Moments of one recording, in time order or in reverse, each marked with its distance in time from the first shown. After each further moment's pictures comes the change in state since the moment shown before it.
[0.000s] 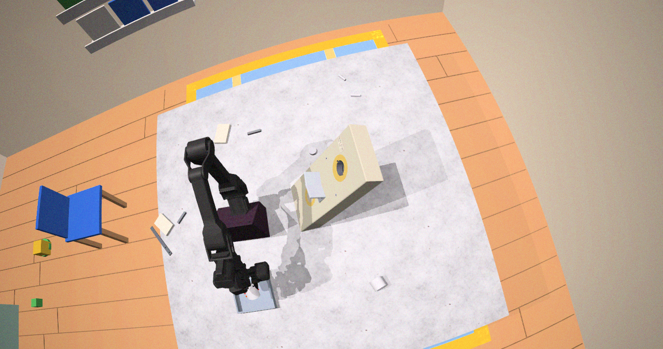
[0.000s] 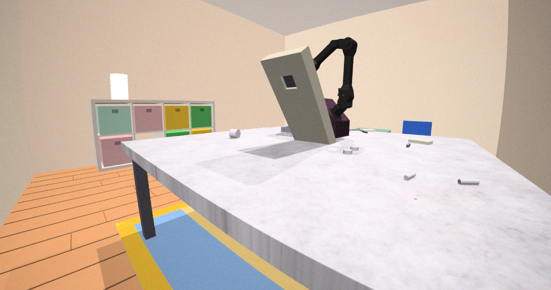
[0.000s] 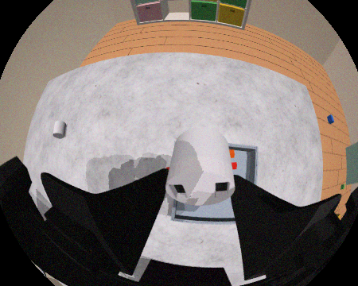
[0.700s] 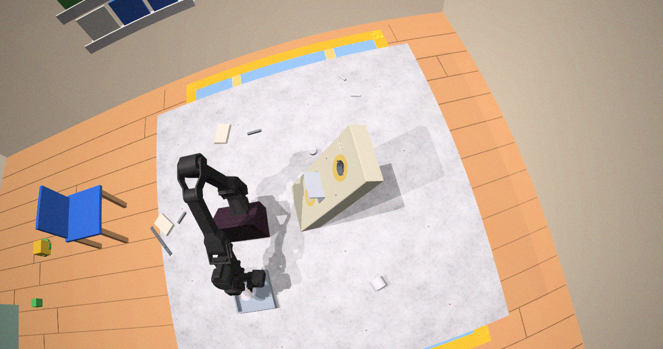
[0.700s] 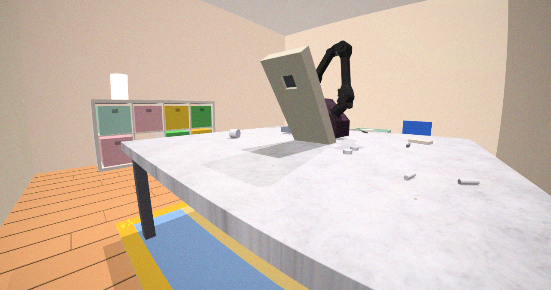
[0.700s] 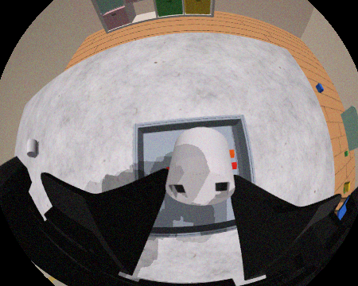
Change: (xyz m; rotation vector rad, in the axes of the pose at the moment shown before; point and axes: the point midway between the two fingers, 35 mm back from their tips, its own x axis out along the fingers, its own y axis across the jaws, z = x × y) arm 0.063 -0.044 -0.045 0.178 0.007 -0.101
